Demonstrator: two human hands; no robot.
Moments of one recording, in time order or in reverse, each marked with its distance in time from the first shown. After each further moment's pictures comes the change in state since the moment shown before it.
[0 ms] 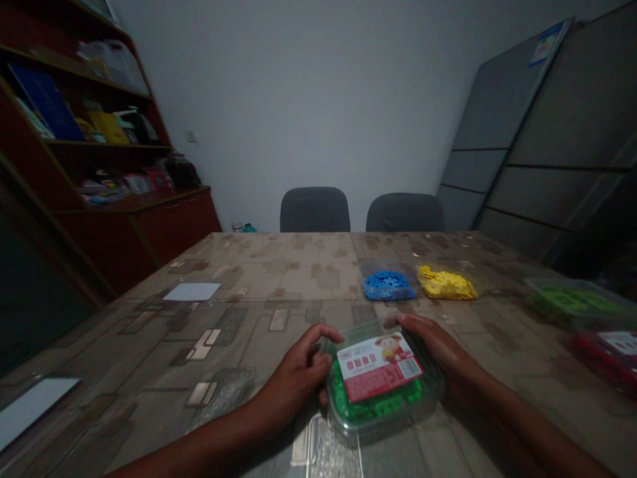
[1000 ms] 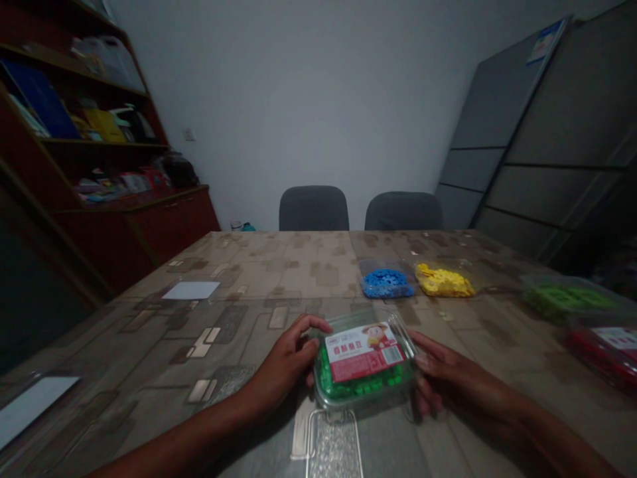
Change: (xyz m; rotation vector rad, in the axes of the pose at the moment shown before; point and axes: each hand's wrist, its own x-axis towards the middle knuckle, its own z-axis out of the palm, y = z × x) left_hand -0.001 0.012 -0.005 -0.024 0.087 0.044; right_hand -0.034 0.021 -0.044 0.009 -0.465 0.046
